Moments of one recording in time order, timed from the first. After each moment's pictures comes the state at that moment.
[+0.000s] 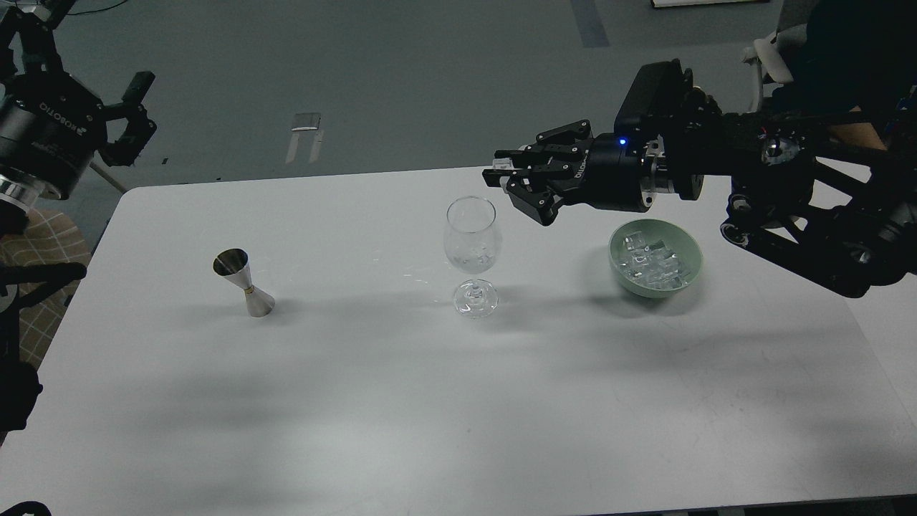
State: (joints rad) left arm -0.37 0.43 -1.72 -1.36 0.63 -0.38 0.17; right arm 1.18 -0.50 0.23 1.22 -1.88 0.10 0.41
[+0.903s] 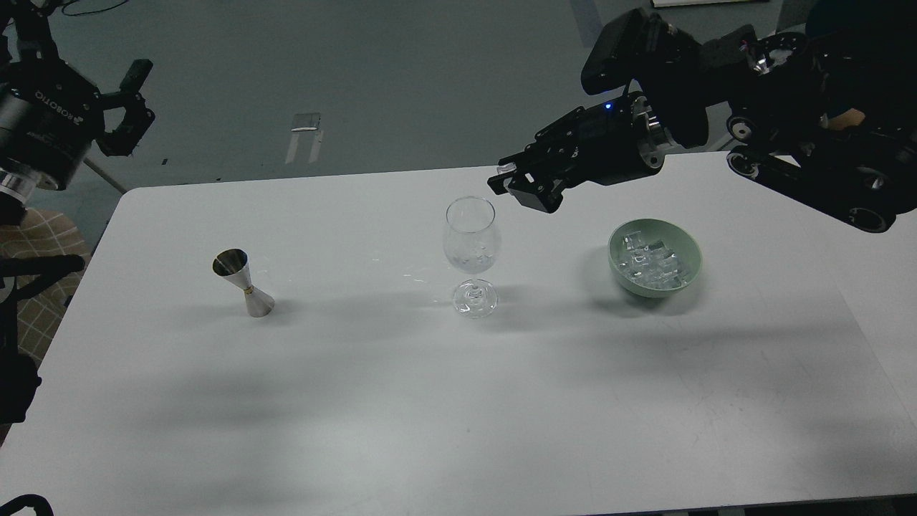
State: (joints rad) left arm -0.38 0.43 -1.72 -1.36 0.63 -0.38 0.17; right arm 1.38 -0.46 0.17 1.17 -1.84 0.44 0.49
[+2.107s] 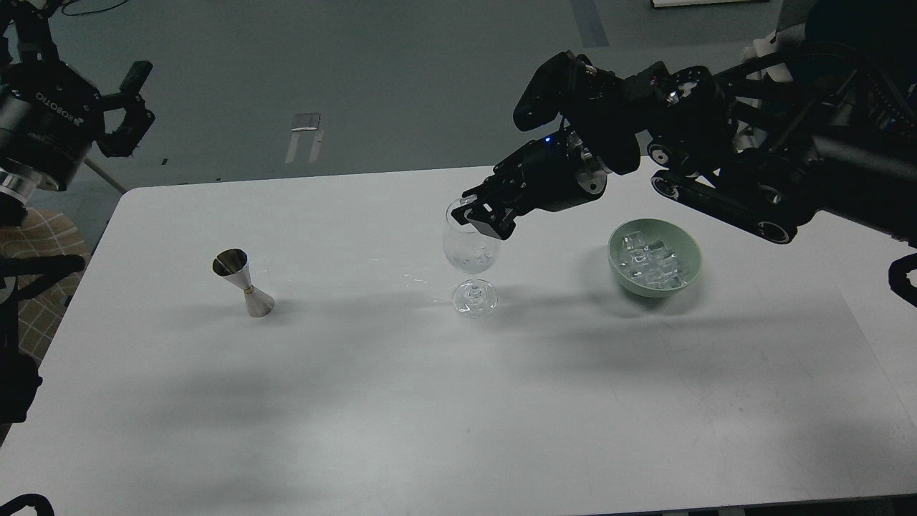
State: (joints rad) left arm -0.38 0.43 -1.72 -1.35 0.63 -0.38 0.16; right arm 1.37 -0.28 0.10 1.02 -1.84 0.44 0.49
